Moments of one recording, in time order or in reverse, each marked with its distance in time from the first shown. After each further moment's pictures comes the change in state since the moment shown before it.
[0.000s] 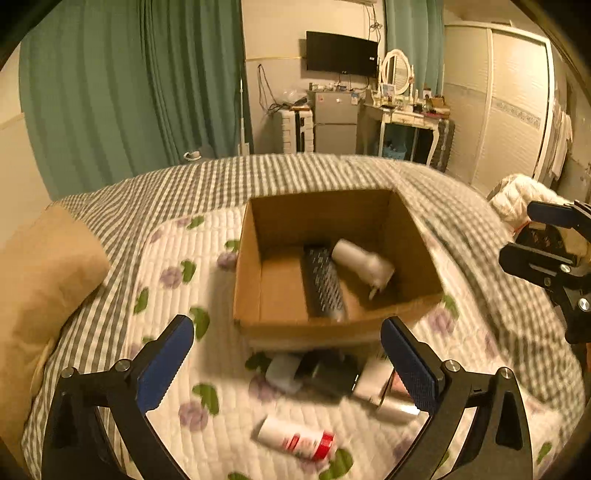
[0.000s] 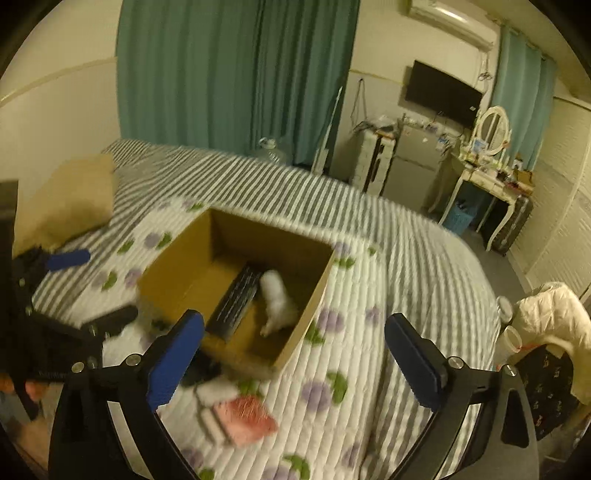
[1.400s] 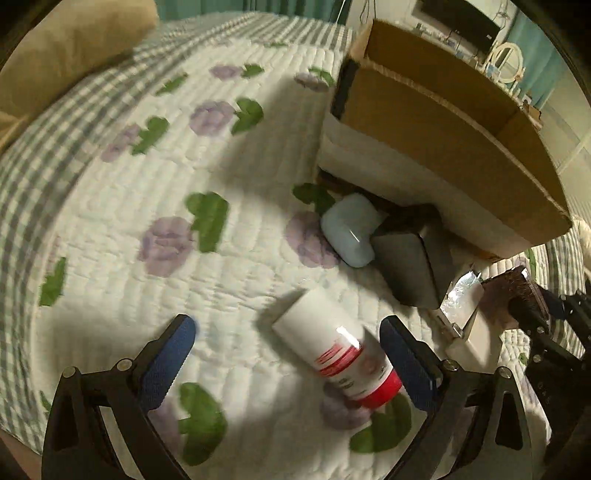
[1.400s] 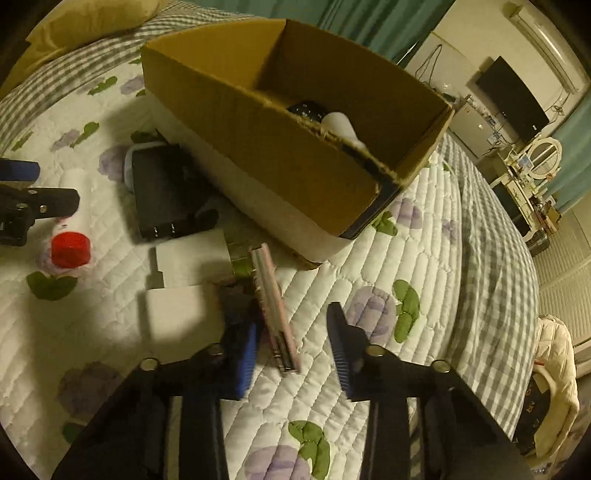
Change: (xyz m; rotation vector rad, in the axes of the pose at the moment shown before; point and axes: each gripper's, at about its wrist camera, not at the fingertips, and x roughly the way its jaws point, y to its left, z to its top) left arm 0.102 0.040 -0.116 -0.406 0.385 0.068; right arm 0.133 0.047 -0.122 -0.334 0.287 -0.030
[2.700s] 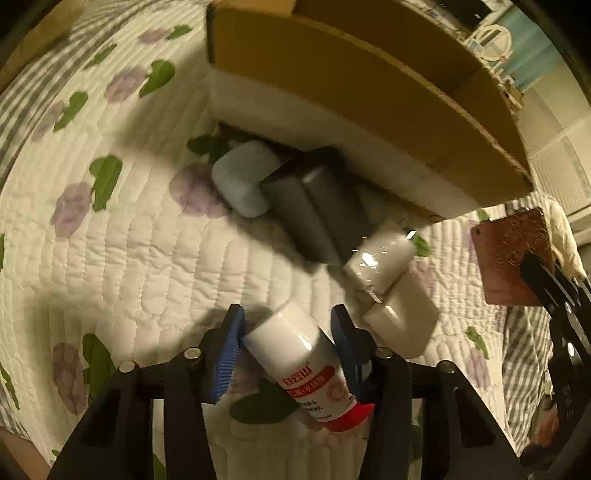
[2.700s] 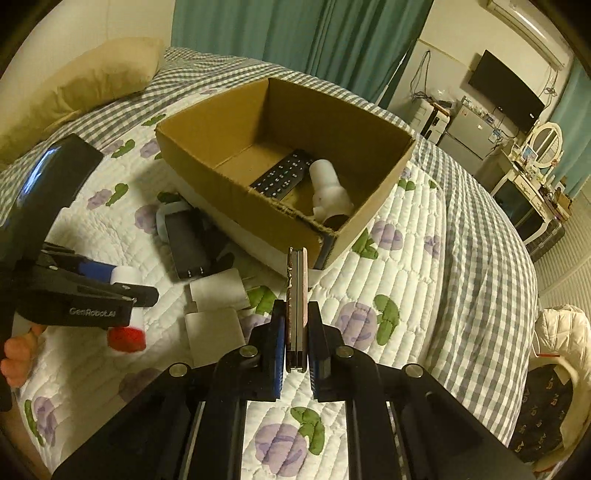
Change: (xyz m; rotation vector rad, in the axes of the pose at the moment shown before) left arm -0.014 -0.083 -0.002 0.026 0.153 -0.150; right arm -0.062 -0.022 0.000 0.097 -0.122 0.089
